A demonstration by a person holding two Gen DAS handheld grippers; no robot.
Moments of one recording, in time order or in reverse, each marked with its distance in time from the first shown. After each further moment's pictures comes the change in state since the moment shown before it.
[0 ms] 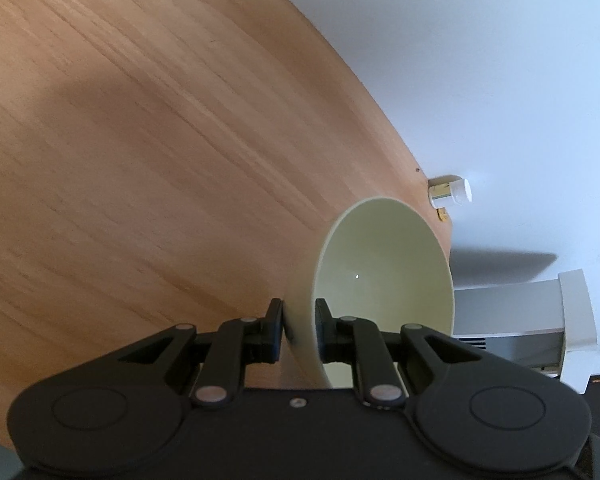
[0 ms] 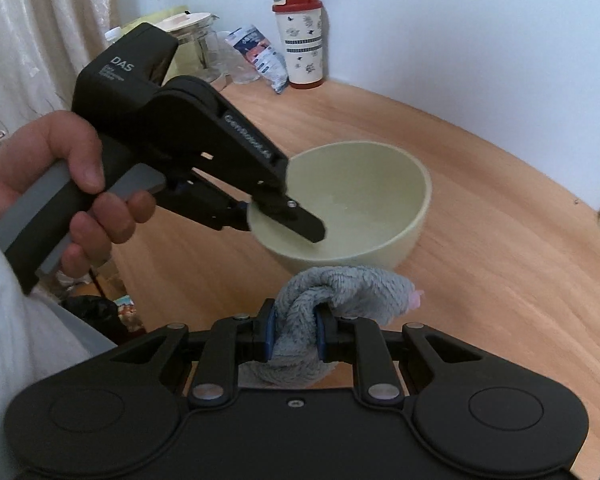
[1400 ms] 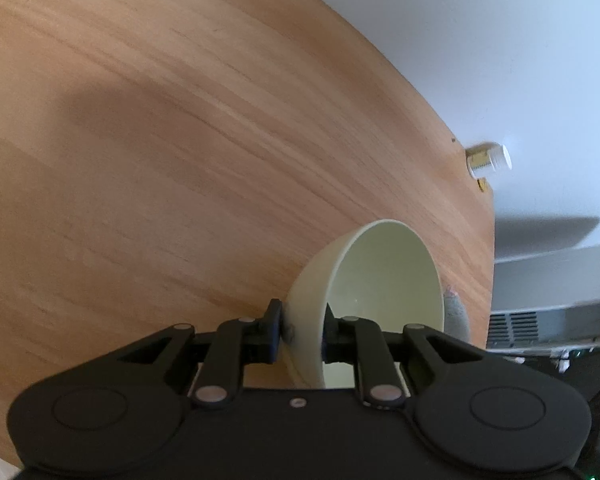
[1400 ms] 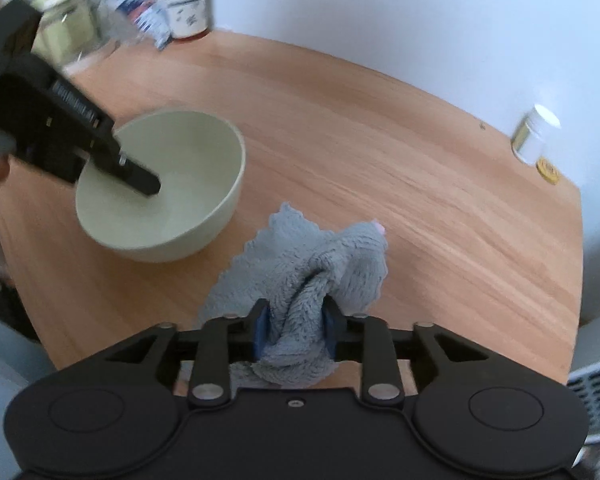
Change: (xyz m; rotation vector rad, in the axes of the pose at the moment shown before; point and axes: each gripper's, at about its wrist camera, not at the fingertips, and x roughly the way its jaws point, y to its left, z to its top) left arm 0.020 0.004 0.013 0.118 0.060 0.156; right arm 0.002 -0.034 -0.006 0.016 0.137 -0.297
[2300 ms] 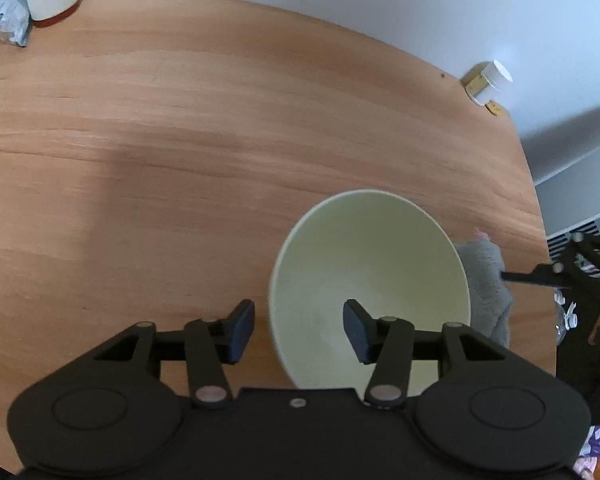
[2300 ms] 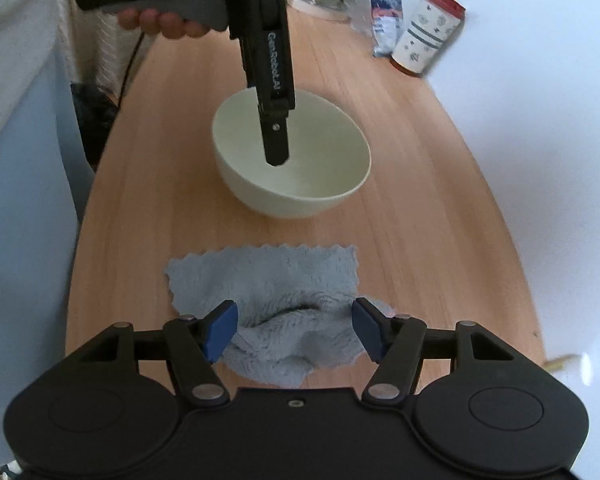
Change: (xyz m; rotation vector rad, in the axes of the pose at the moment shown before) left arm 0.005 -0.045 -0.007 0.332 0.027 0.220; right arm -0.006 -0.021 -0.006 -0.782 -0.086 0.246
